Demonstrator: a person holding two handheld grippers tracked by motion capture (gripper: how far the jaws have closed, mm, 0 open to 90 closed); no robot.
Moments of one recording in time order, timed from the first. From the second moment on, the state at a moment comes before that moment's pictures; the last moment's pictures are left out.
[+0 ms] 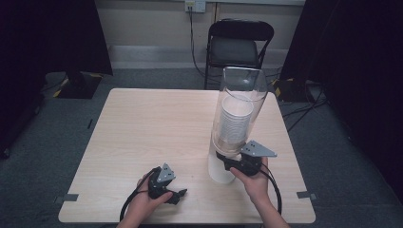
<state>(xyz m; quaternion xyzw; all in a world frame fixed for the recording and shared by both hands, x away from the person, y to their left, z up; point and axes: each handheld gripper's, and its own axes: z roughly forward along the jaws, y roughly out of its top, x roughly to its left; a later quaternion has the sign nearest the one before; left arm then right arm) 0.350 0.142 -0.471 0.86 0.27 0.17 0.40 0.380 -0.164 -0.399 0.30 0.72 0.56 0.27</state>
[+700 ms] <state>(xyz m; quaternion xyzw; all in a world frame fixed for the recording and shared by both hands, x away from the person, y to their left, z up) 0.351 0.143 -0.470 0.86 0.27 0.17 0.40 0.379 -0.163 -0.402 0.30 0.72 0.56 0.28</state>
